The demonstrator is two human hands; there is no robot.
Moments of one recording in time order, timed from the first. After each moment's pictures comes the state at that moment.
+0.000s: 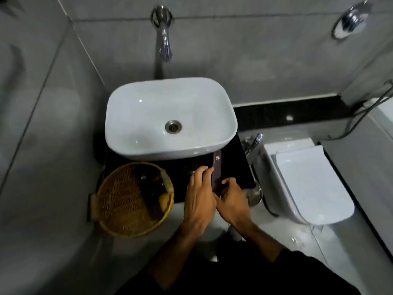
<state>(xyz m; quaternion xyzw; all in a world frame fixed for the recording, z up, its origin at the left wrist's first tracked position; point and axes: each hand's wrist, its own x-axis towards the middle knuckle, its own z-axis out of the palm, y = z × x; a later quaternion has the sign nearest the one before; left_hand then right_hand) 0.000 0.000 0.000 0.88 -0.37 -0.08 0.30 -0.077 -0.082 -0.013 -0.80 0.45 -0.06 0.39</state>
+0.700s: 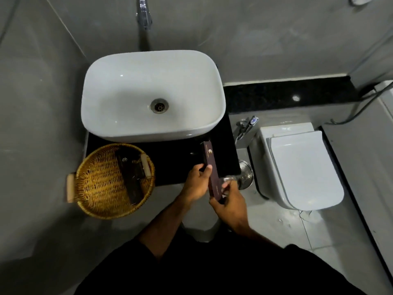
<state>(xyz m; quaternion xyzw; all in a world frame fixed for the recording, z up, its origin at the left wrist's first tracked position) -0.013 -0.059 -0.036 0.77 -0.06 -0.46 0.44 -0.150 -0.111 -0.043 -0.76 0.45 -0.01 0.47</state>
